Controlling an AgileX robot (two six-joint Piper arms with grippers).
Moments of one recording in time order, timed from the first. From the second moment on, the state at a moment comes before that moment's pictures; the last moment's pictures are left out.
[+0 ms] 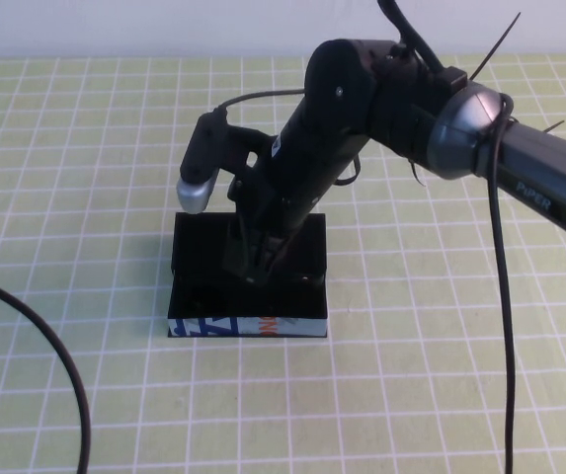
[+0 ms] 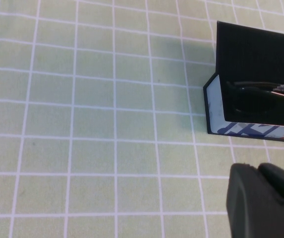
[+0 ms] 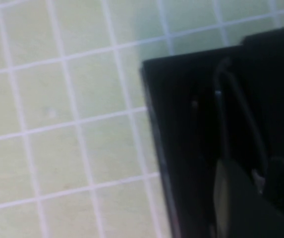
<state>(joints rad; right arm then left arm) 0.67 2.14 -1.98 0.38 1.10 -0.85 -0.21 0.64 -0.65 -0.10 0.77 -0.22</state>
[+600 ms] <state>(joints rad) 0.65 2.24 -1.98 0.42 1.04 -0.85 -0.21 0.64 -0.65 -0.10 0.79 -0.22</state>
